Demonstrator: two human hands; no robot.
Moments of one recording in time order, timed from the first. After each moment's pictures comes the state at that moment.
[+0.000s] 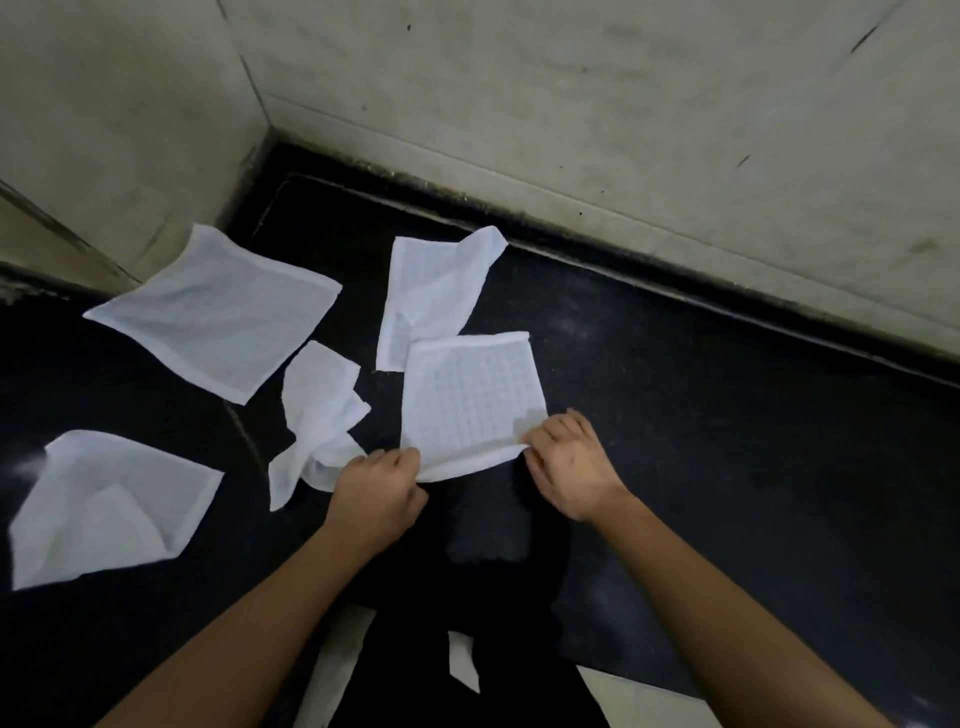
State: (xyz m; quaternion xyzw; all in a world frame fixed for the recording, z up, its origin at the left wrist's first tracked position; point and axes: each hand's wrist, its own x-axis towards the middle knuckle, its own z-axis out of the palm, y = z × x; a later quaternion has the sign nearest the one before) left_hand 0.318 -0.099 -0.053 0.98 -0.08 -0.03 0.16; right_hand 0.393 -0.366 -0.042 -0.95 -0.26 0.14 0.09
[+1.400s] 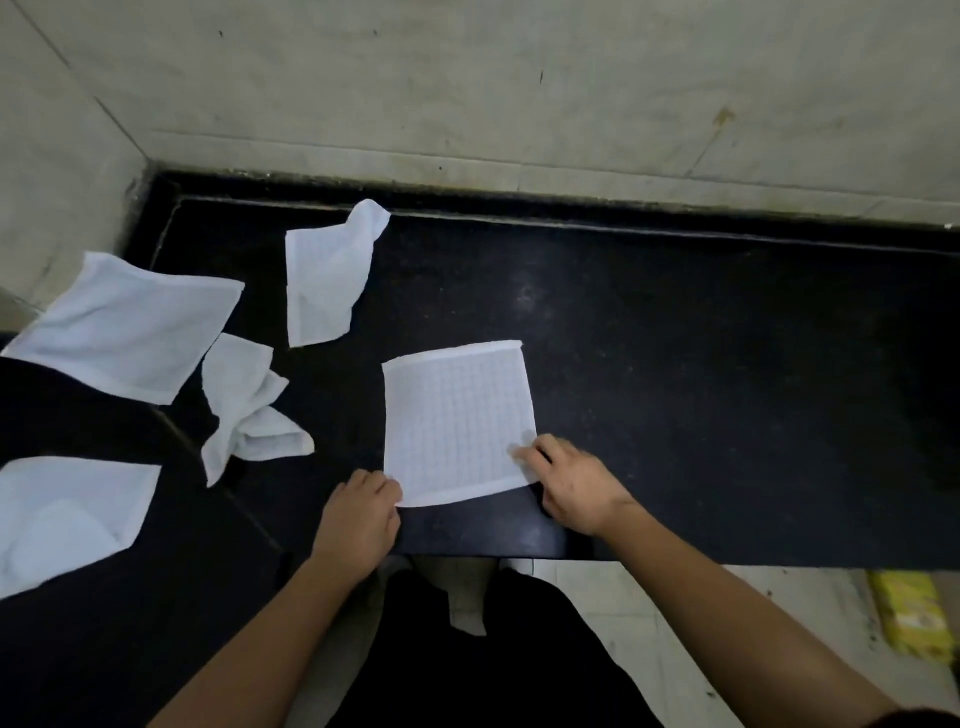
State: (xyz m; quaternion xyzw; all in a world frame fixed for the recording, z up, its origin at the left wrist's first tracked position) left_hand 0.230 -0.167 -0.064 0.97 -0.16 -0.12 0.12; right_hand 0.257 -0.487 -0.043 -0.95 -0.23 0.21 0.07
